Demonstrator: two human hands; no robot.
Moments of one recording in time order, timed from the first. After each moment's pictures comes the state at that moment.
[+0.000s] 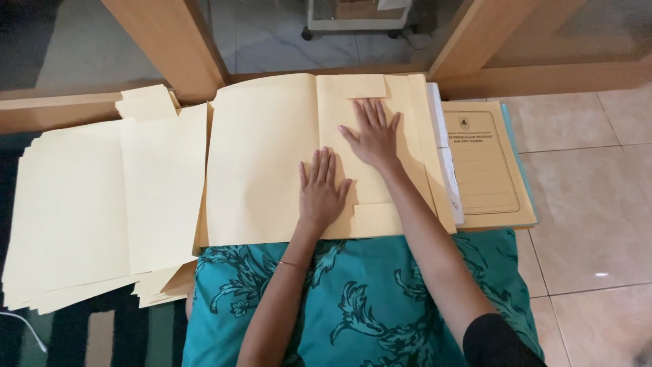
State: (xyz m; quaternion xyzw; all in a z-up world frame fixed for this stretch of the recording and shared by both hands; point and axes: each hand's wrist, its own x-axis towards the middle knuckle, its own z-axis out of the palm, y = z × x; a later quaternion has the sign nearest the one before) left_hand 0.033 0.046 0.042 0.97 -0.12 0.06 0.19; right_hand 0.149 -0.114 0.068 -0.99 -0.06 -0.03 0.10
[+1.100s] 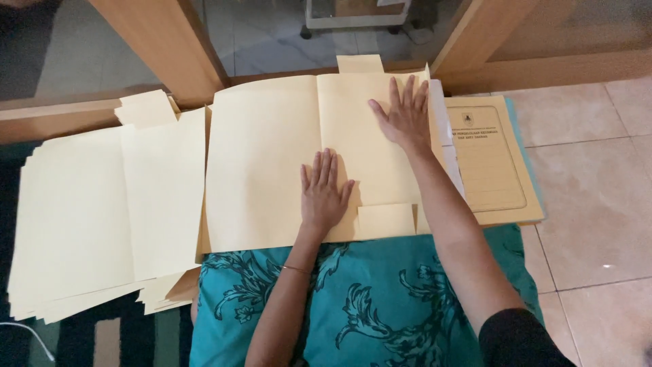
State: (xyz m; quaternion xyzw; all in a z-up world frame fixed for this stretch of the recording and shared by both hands) left_hand 0.037 0.045 0.032 0.97 -0.12 0.07 0.19; right_hand 0.186 -0.170 0.080 -1.00 0.05 0.02 0.07
